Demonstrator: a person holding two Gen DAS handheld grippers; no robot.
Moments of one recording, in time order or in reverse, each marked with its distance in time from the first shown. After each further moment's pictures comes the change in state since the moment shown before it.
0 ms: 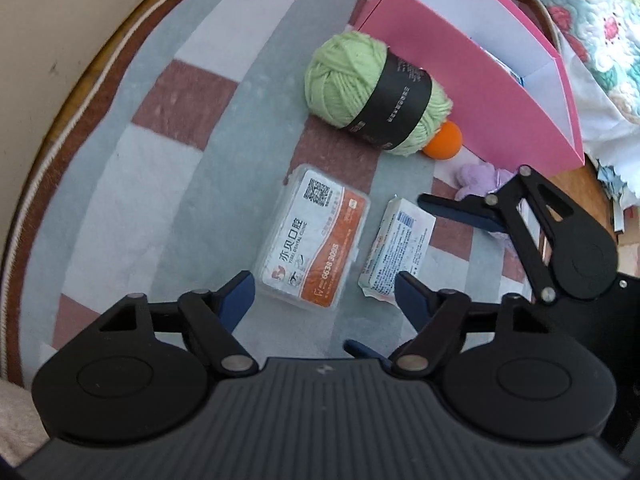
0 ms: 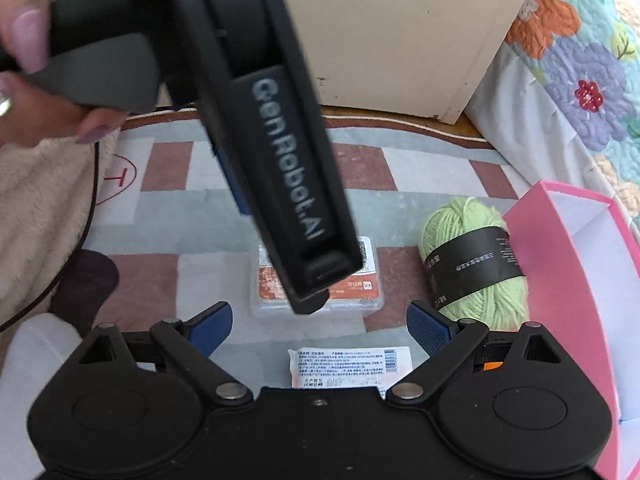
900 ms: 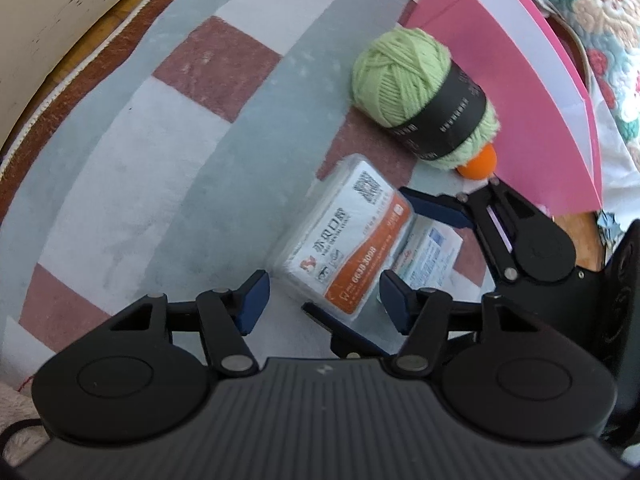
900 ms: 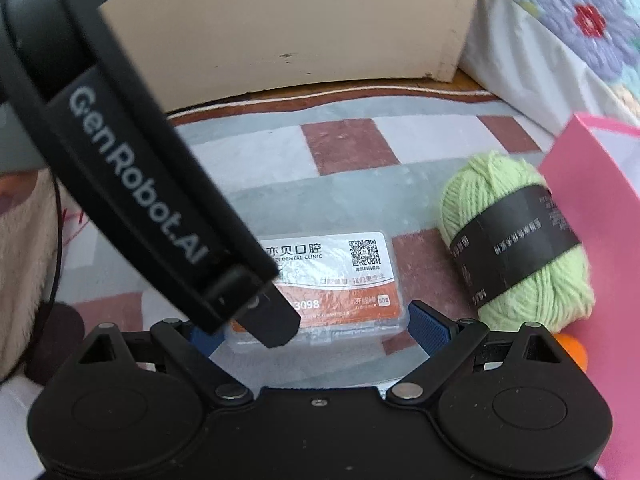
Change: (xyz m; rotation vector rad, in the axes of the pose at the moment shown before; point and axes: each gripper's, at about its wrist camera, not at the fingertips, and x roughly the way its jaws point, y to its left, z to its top) left arm 0.023 0.033 0.002 -0.154 0.003 -0.043; right arm 0.047 -0.021 -0.003 0.212 0.003 0.066
